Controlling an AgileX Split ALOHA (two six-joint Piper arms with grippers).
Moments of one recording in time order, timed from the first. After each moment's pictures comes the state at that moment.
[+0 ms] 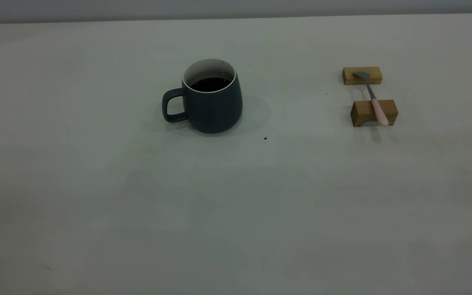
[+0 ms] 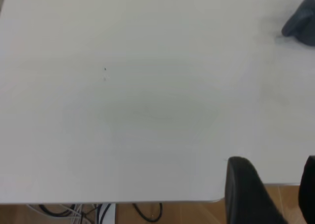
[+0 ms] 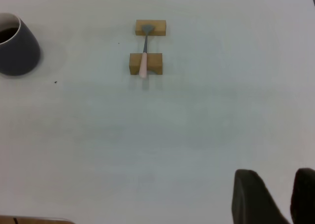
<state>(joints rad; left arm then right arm) -0.11 0.02 -0.51 0.09 1.15 -0.10 -0.06 0.02 -0.47 0.10 1.14 -0.11</state>
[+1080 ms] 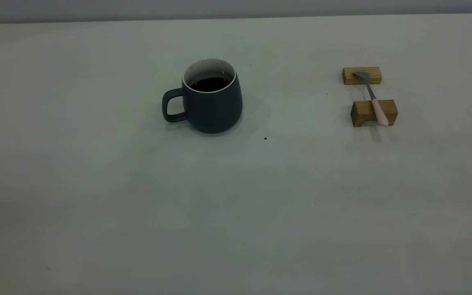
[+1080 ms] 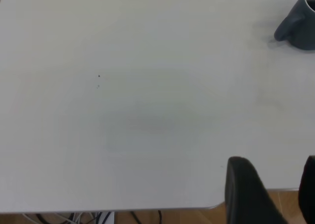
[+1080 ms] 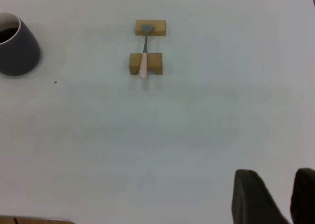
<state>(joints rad) -0.02 -0.02 -0.49 0.01 1.13 -0.01 -0.06 0.02 -0.47 0.10 1.14 -0.11</state>
